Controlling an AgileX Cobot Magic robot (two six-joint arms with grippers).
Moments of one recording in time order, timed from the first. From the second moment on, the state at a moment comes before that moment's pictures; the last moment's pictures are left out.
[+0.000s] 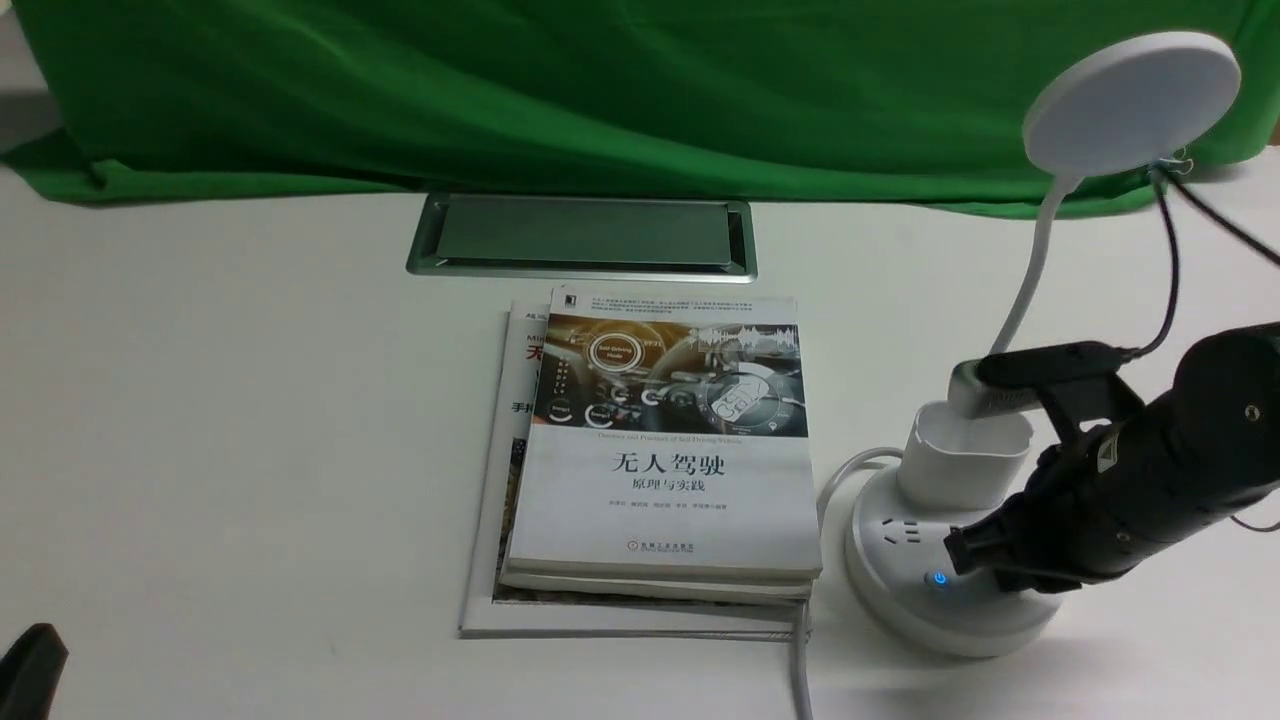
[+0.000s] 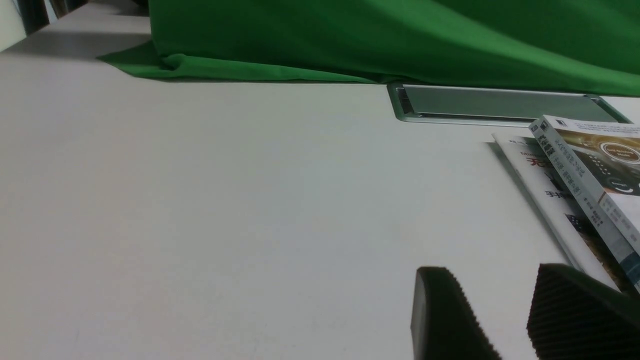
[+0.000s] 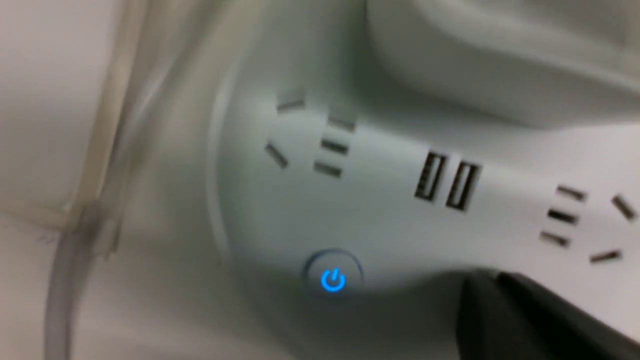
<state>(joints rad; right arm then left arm) 0.35 1.62 -0.85 0.10 0.63 0.02 0.04 0.00 0.01 -0.15 0.25 0.14</state>
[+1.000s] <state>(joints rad) 0.35 1.63 -0.86 0.10 0.62 -0.01 0.04 0.00 0.01 -0.15 0.25 0.14</state>
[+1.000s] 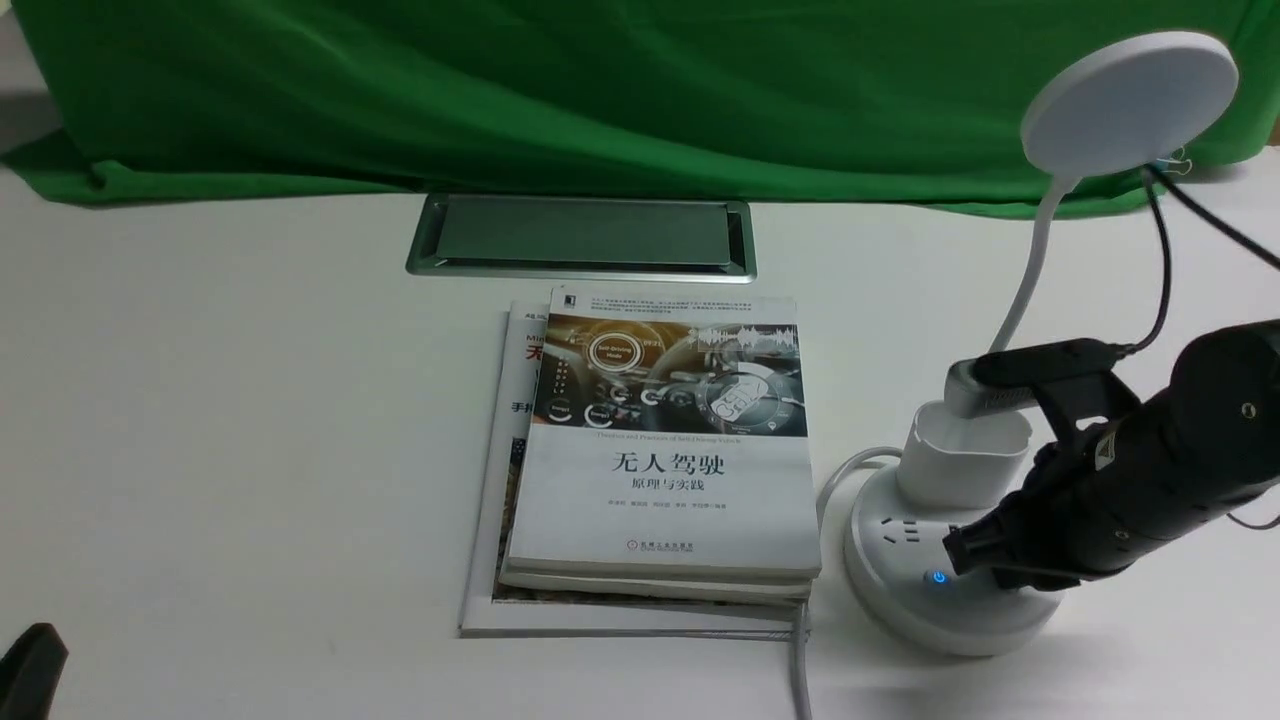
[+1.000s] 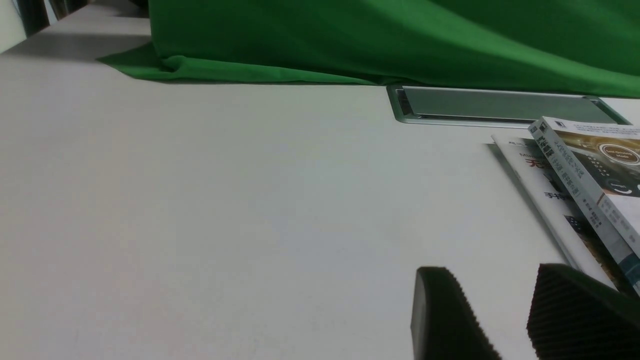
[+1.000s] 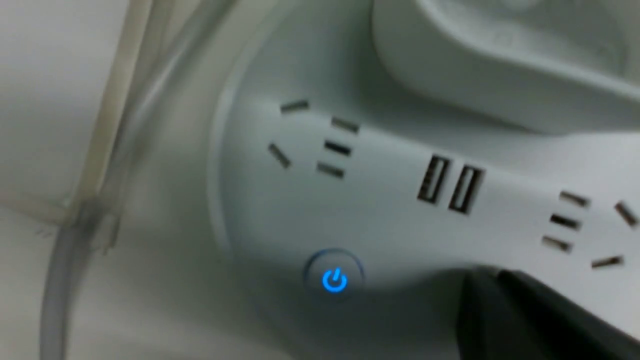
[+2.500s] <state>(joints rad) 0.15 0.34 -0.26 0.06 0.28 -0.02 0.04 0.00 0.01 -0.15 0.25 0.14</state>
